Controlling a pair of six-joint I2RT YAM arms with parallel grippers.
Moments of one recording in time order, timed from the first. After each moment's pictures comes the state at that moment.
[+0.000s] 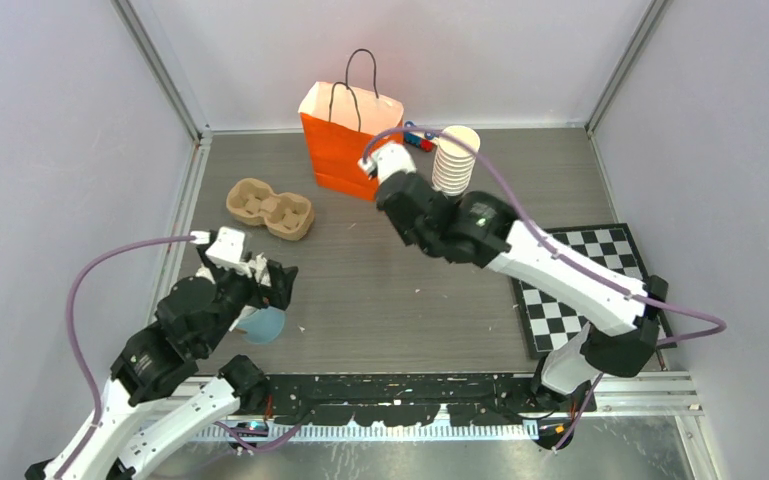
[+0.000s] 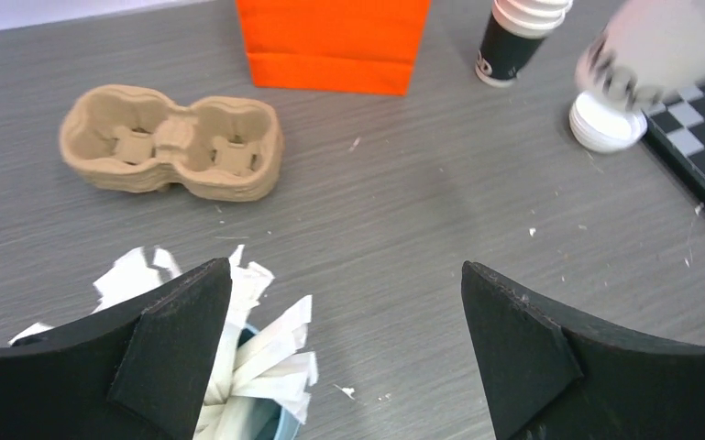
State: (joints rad) left arm -0.76 0.43 0.88 -0.72 -0.36 -0.16; right arm 1.06 1.54 1.86 -1.02 0.61 0.16
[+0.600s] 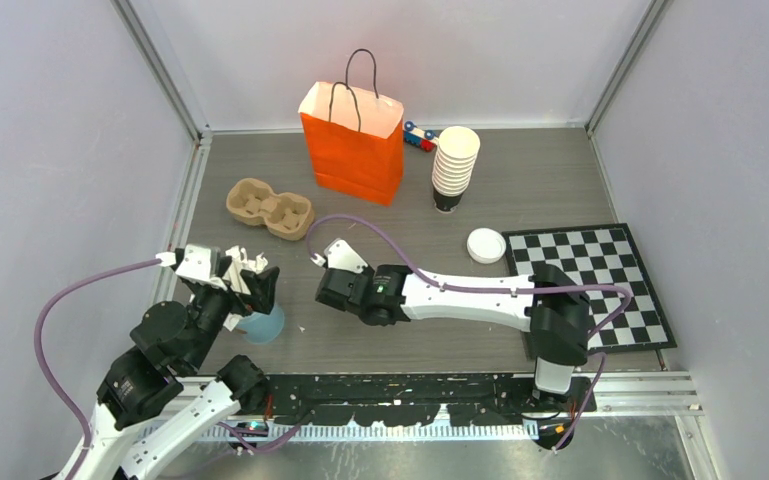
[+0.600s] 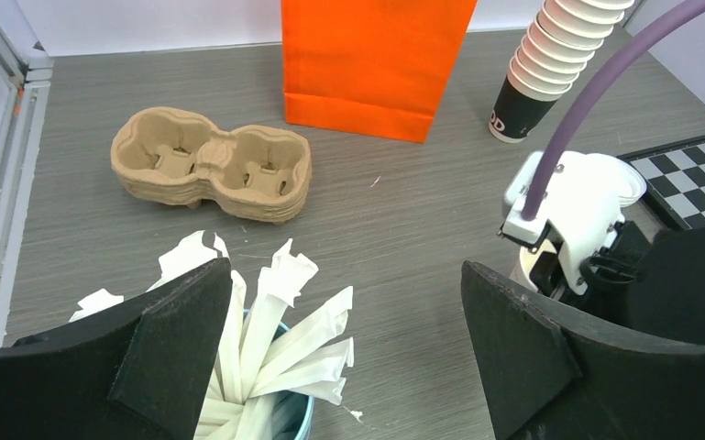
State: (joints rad) left arm -0.76 0.24 0.84 -0.70 -0.47 -0.16; right arm 1.28 1.79 1.46 -0.81 0.61 0.39
